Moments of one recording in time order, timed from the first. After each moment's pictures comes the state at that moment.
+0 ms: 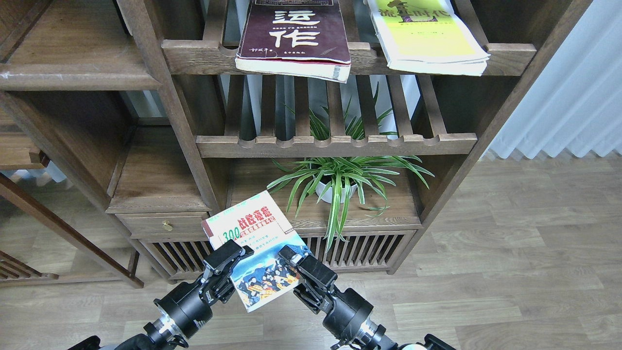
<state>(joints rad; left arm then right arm) -0.02 0.33 -0.68 -1.32 -0.51 -0.49 0.13 -0.04 0.01 0.73 1.14 0.26 0.58 -0.12</state>
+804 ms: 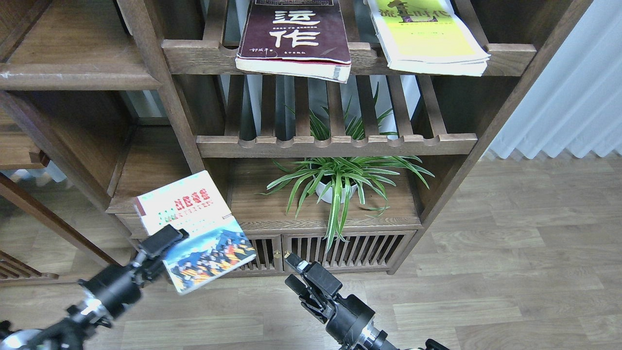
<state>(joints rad) 0.00 0.55 -0.89 -1.33 -0.31 -0.49 0.13 -0.02 0.01 0.72 1.07 0.27 0.58 -0.12</state>
